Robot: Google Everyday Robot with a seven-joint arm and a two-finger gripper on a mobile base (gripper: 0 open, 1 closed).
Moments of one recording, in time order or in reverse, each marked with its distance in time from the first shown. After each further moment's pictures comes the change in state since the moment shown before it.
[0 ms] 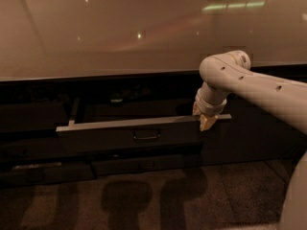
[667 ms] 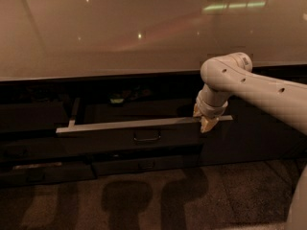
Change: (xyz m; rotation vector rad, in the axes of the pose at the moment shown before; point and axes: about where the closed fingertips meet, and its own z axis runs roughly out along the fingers) arm -0.003 0.008 0.000 -0.004 -0.002 -0.009
